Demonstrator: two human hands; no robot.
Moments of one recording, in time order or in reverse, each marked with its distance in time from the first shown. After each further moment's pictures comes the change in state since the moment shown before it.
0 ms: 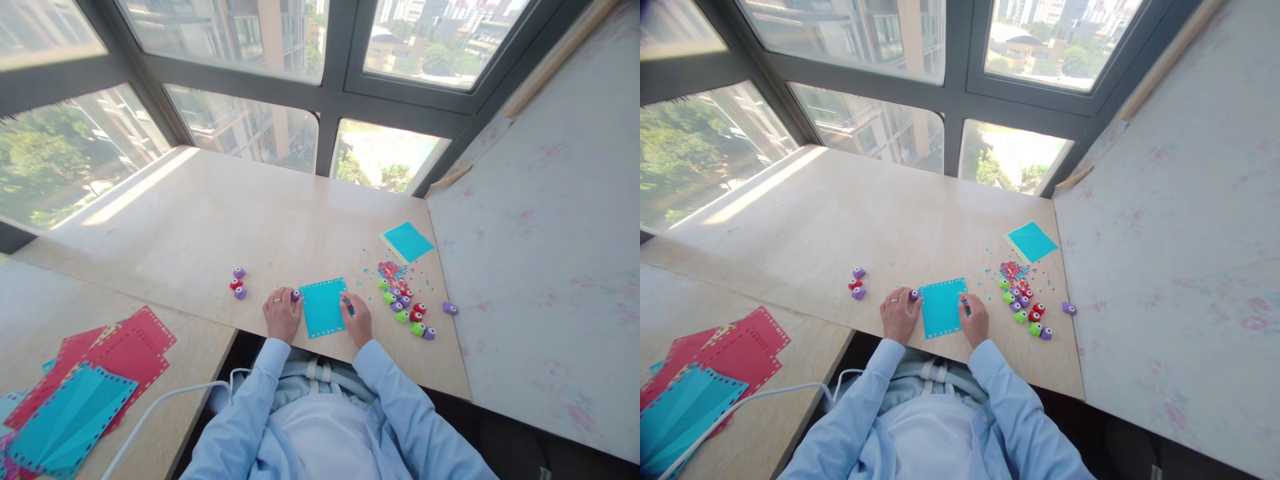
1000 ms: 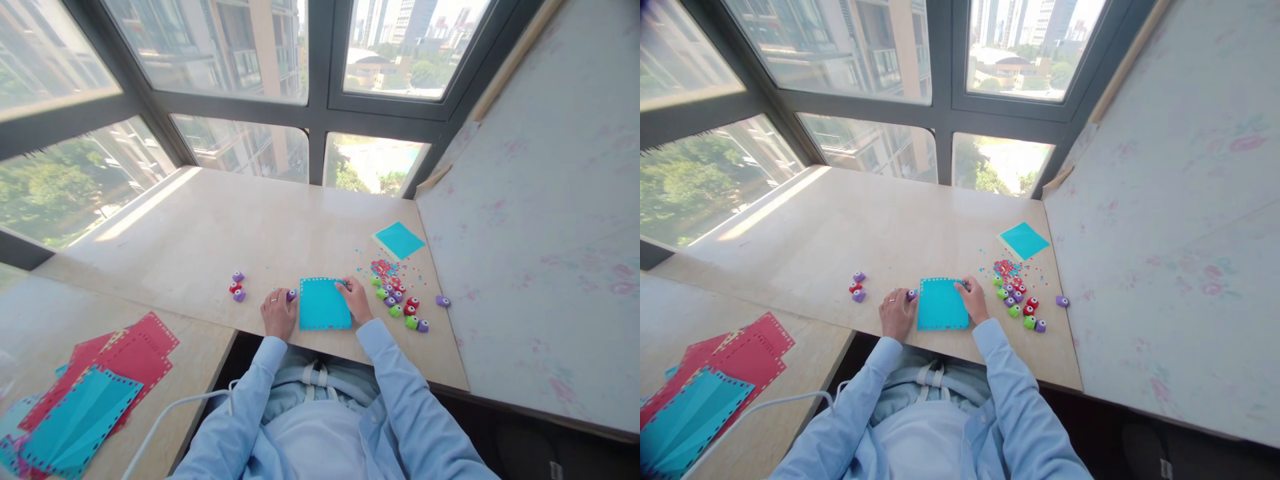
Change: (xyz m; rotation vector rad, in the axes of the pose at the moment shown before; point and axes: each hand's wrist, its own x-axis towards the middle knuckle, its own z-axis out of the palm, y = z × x) left_hand 0.000 0.001 -0.002 0.146 -0.024 -0.002; right_hand 0.048 0.013 -0.004 0.403 -0.095 0.303
